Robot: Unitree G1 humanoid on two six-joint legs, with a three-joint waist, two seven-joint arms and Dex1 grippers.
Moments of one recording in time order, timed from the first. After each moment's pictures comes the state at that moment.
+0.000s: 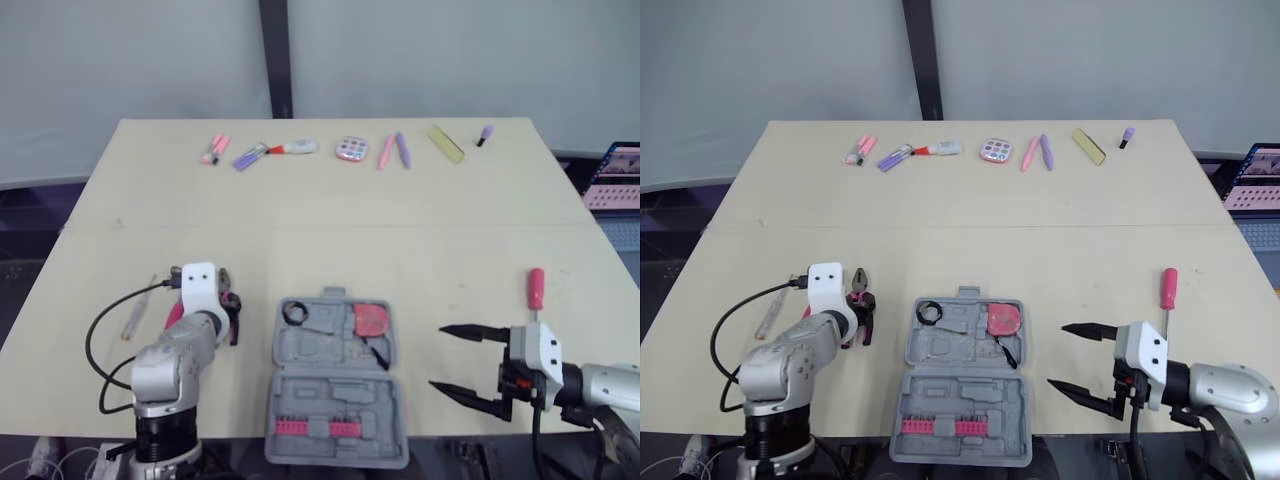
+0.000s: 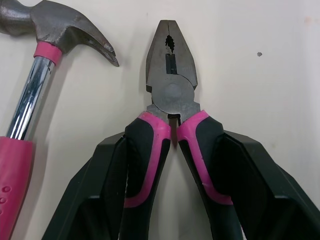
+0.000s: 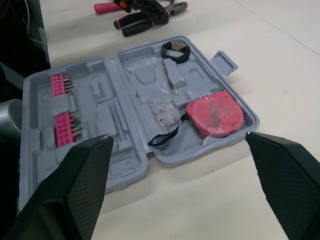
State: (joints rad) left arm -0.24 0.11 0.21 -0.36 -0.19 1.19 0.20; right arm 0.30 -0.79 -0.25 -0.40 0.48 0.11 1.14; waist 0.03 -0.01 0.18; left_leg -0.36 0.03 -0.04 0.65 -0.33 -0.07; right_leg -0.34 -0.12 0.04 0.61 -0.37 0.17
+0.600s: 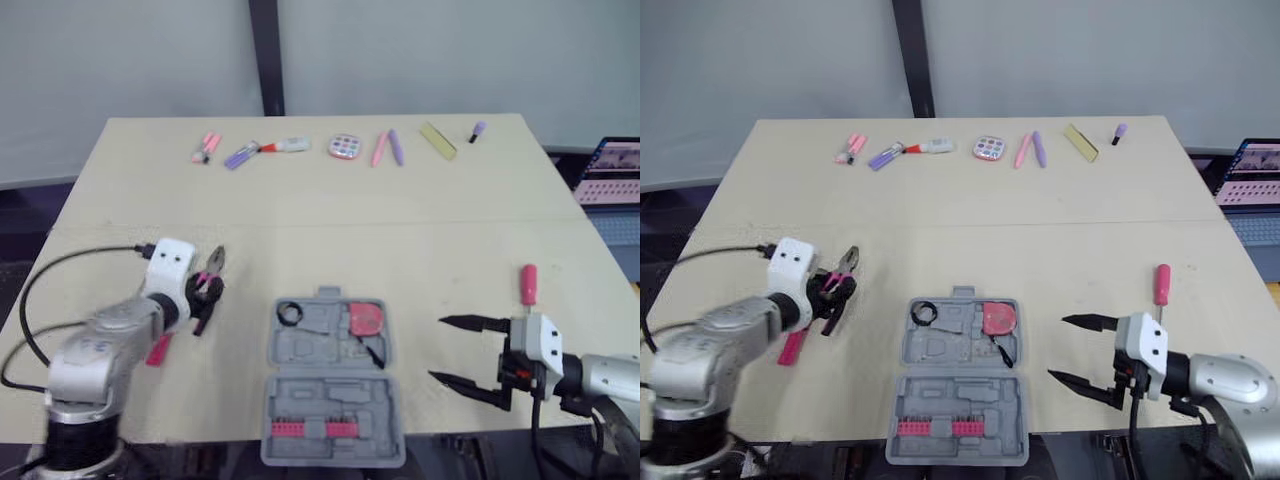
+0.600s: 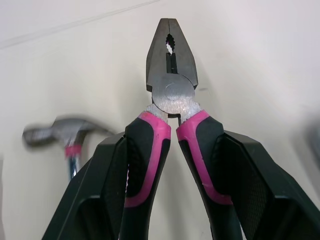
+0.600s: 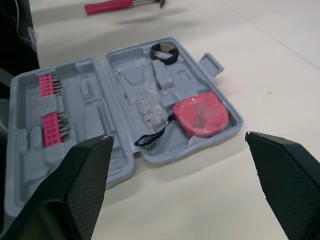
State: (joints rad) left arm -0.20 0.66 0.18 -0.53 -0.33 1.13 -0.34; right arm 0.22 -0.79 -0.24 -0.36 0.47 0.11 1.15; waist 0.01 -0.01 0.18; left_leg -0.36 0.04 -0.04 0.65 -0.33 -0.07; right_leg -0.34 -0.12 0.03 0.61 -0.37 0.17
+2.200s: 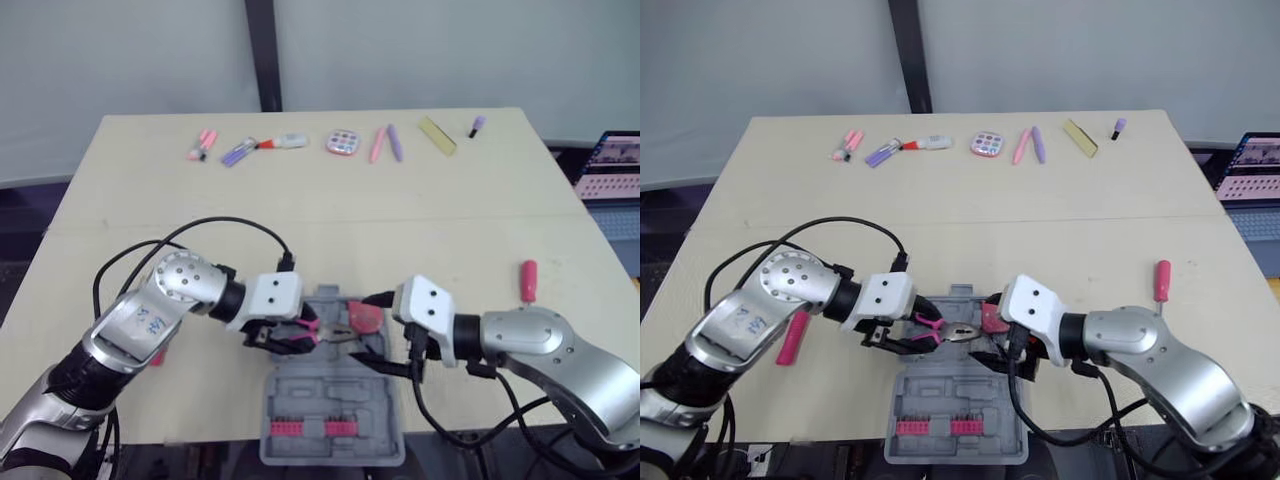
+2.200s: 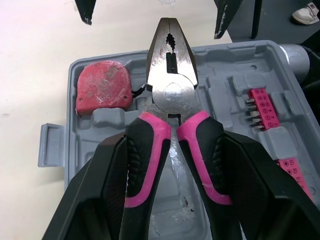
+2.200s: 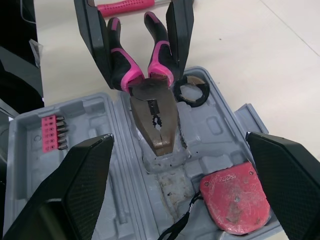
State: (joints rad) left arm -0.56 0.81 -0.38 -0.39 -0.23 0.55 -1.15; right arm -0.27 -0.81 0.19 -0.79 0.51 0.88 0.71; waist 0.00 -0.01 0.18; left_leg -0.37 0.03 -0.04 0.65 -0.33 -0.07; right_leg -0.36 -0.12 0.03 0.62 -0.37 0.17
